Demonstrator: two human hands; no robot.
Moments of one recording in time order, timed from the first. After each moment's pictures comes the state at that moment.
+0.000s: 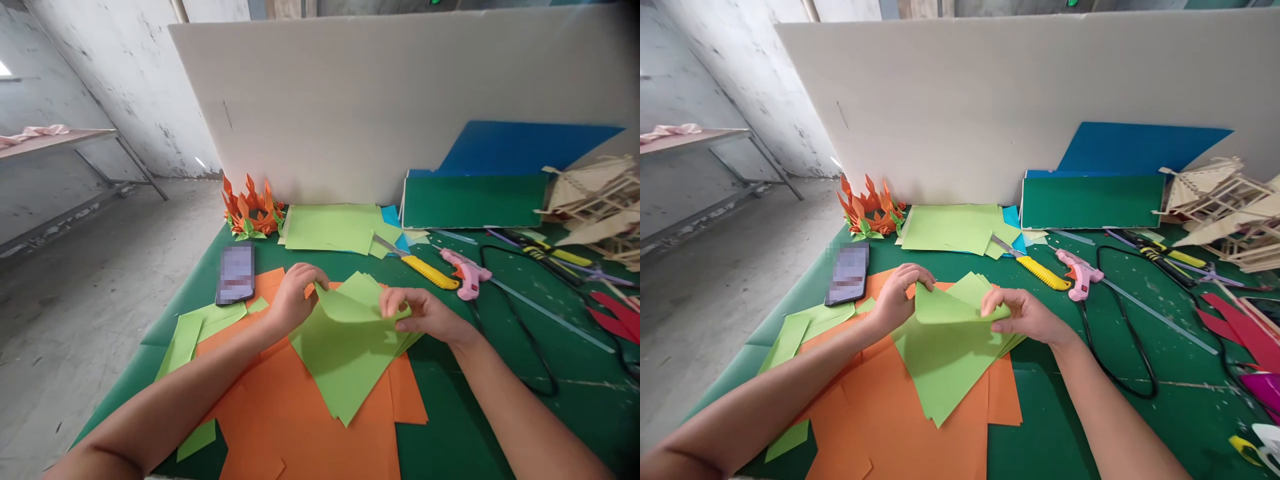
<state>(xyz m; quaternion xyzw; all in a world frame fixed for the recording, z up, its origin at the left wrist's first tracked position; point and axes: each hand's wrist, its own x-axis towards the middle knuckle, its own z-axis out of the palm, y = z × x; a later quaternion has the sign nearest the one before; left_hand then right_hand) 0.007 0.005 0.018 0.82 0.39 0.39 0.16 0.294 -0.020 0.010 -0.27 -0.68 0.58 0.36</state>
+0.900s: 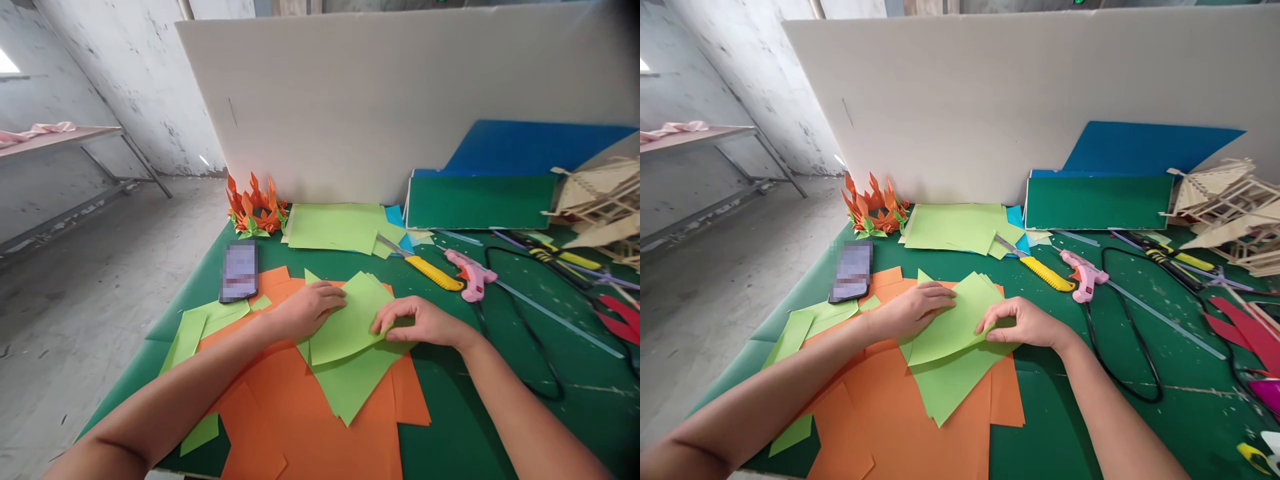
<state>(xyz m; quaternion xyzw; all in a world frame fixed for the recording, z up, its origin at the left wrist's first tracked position) 0.006 0.002 0.016 0.93 0.27 0.16 0.19 0.288 -0.022 0.019 -0.36 -0.76 0.52 0.17</state>
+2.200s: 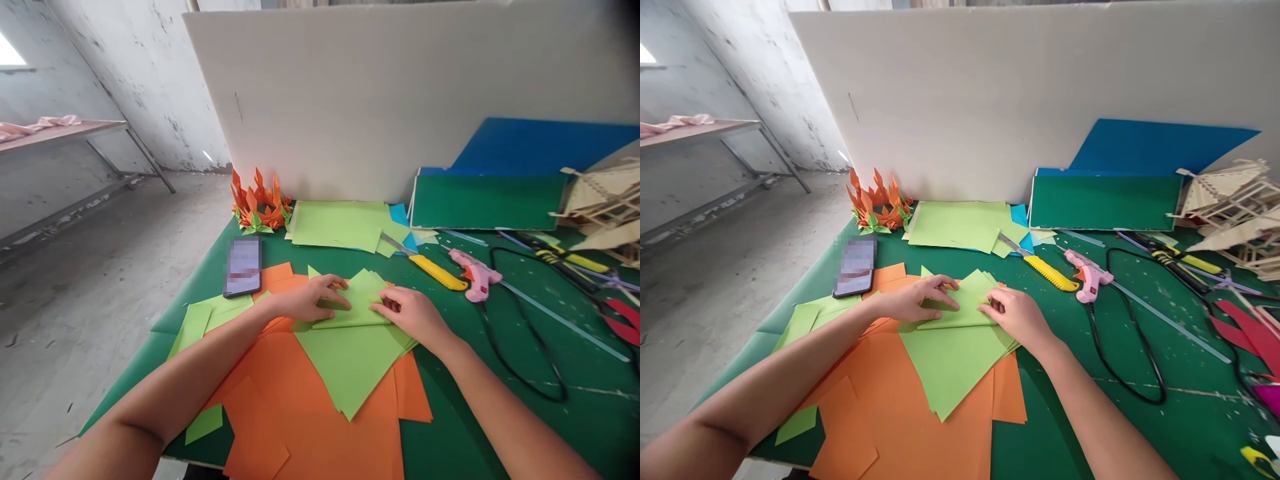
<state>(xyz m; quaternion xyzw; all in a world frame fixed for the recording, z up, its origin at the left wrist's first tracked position) -0.006 0.023 0.011 0.89 0.26 0.12 0.35 0.264 -0.025 -0.002 -0.54 -0.80 0.17 0.21</state>
